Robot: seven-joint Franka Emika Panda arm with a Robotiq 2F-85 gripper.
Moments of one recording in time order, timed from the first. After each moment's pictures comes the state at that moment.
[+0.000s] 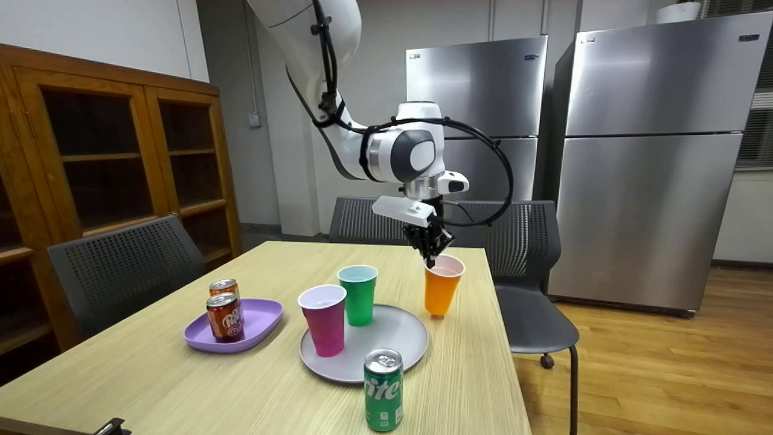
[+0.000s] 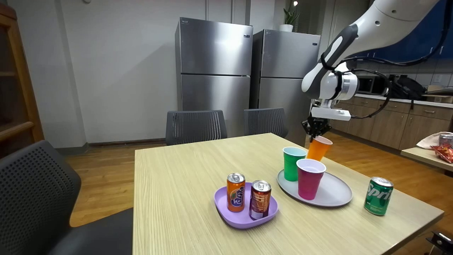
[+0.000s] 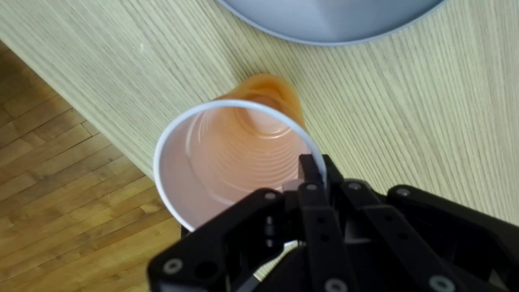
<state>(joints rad) -0.23 0.71 -0.13 -1.68 0.15 2.58 0.02</state>
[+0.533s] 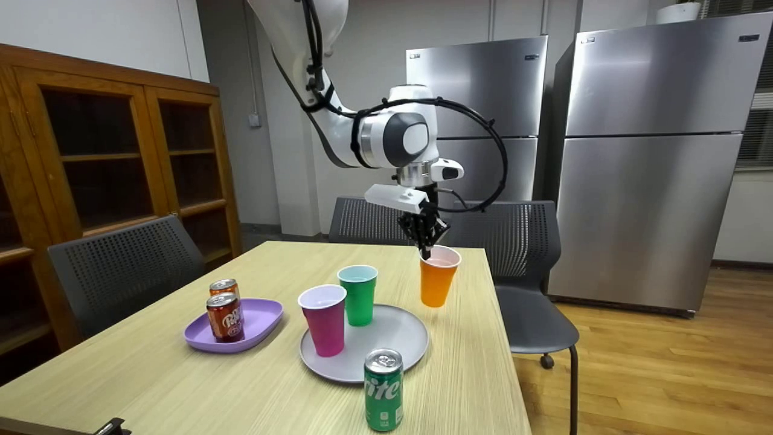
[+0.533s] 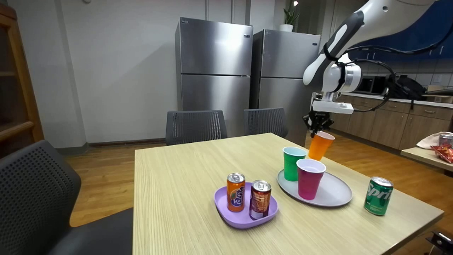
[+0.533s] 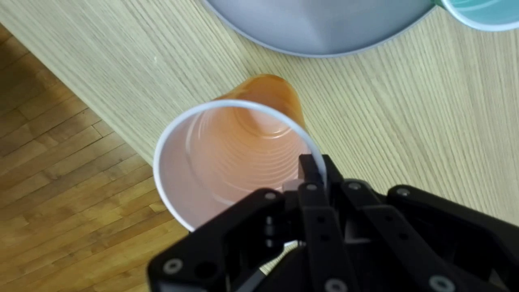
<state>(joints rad) -0.20 0.62 -0.15 -1.76 0.12 2.57 0.06</state>
